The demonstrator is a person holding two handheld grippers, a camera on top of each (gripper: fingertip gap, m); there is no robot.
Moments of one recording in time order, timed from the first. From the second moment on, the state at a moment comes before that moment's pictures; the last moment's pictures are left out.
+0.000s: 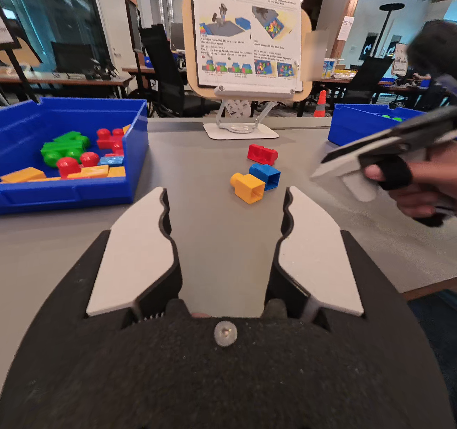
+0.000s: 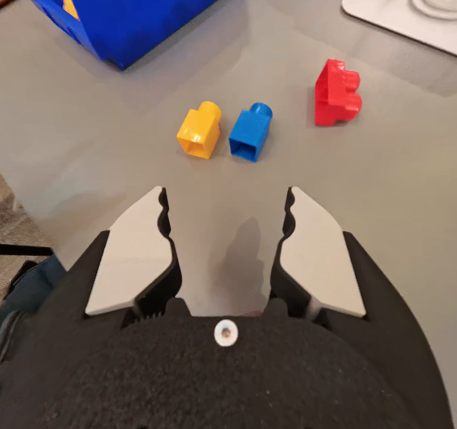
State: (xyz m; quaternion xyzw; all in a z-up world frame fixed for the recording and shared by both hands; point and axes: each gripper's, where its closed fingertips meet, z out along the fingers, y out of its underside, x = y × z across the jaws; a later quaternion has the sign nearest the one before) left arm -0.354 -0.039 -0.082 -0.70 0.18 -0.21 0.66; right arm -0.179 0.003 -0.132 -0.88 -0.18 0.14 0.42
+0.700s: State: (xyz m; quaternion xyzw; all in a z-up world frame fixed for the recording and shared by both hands) left arm -0.354 -0.041 -0.088 -0.72 0.16 -0.28 0.61; right arm -0.210 0.084 -0.185 -0.93 -0.17 0.01 0.31
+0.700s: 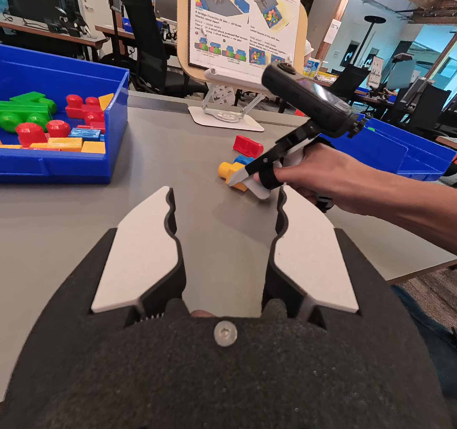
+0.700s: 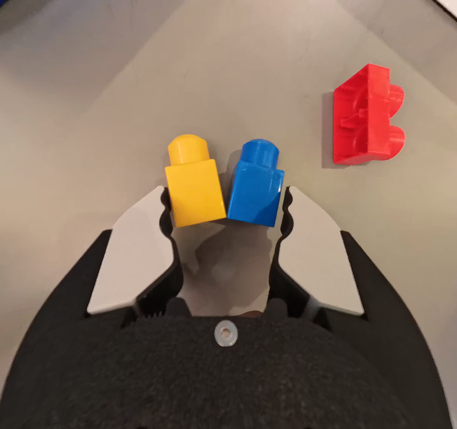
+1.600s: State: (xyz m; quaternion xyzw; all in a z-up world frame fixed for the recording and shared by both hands) left arm -0.343 -0.042 -0.101 -0.74 0.17 -0.31 0.57; right arm -0.204 0.088 -0.155 -0.89 -0.25 0.04 0.37
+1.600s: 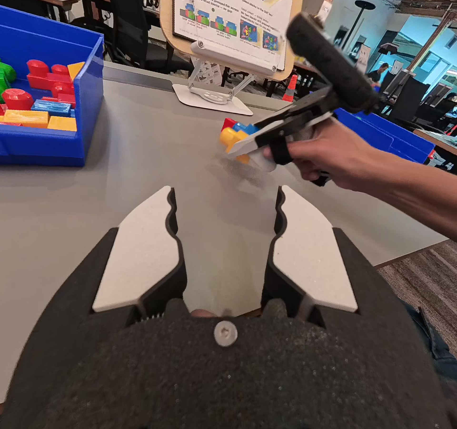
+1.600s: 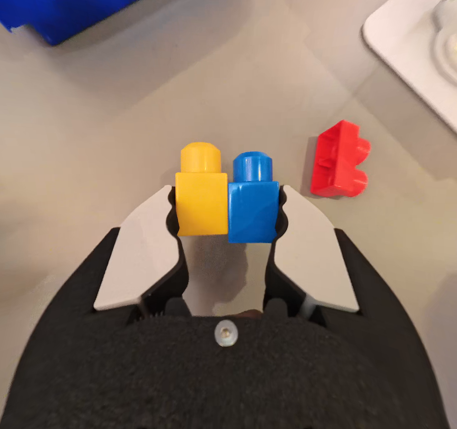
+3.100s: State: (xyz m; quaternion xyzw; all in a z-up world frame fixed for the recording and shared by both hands) left arm -0.124 0.120 -0.138 -0.73 0.57 -0.33 0.19; right arm -0.089 -0.020 -0.129 -0.81 -0.16 0.24 0.51
